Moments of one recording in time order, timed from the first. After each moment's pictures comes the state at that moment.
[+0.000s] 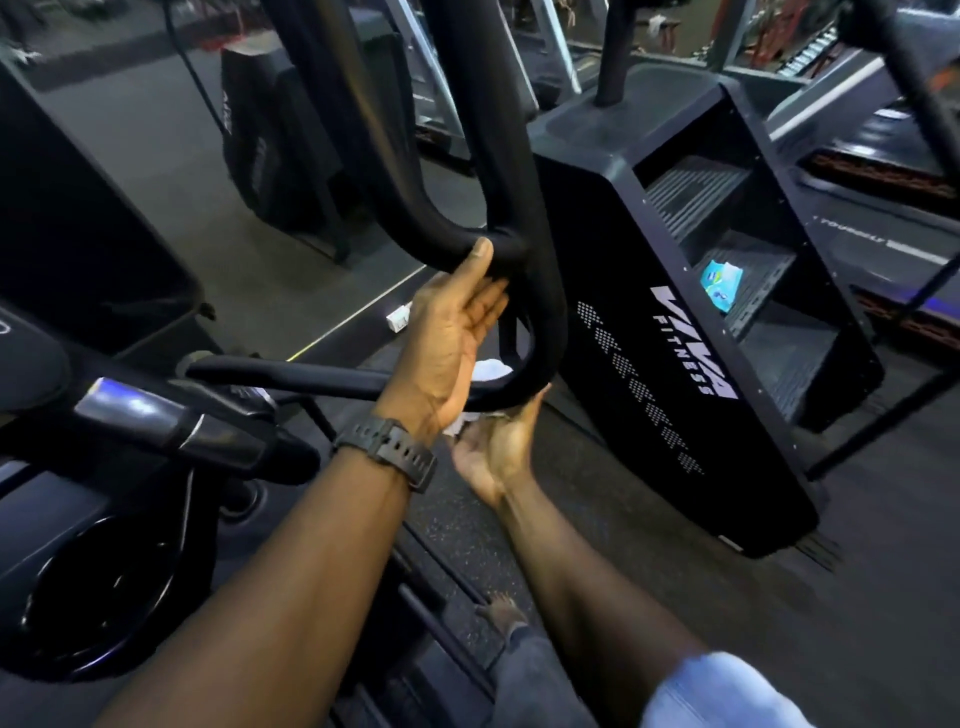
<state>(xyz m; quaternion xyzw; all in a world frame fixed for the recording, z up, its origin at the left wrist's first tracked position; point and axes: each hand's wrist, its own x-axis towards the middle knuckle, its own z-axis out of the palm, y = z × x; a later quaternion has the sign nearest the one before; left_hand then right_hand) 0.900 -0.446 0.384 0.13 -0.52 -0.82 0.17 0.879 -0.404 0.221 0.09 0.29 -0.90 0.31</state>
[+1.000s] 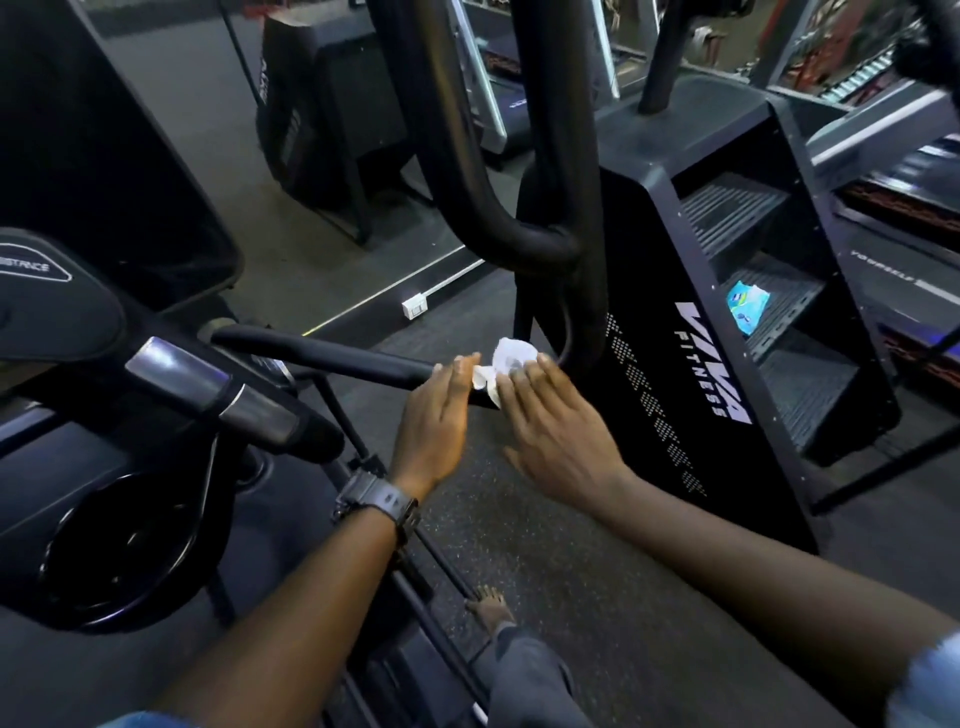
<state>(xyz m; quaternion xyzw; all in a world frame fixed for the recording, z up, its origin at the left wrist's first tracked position) 0.948 -0.482 0.272 0.19 -0.83 -0.49 0.21 0.853 -0.335 0.254 0.53 -0.81 -0.14 0.20</state>
